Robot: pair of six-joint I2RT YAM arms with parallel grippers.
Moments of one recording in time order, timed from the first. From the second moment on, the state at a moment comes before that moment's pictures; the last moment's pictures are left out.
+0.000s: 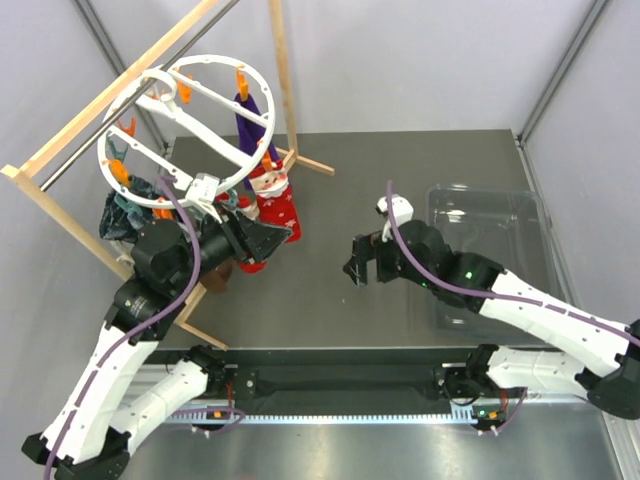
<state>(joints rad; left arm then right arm) -0.50 0.71 1.07 -0.44 0.31 -0.61 0.96 1.07 1.00 -0.44 0.18 0.47</state>
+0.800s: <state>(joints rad) -1.17 0.74 0.50 -0.01 -0.38 -0.53 0.94 0.80 0.63 -0.40 0.31 0.60</state>
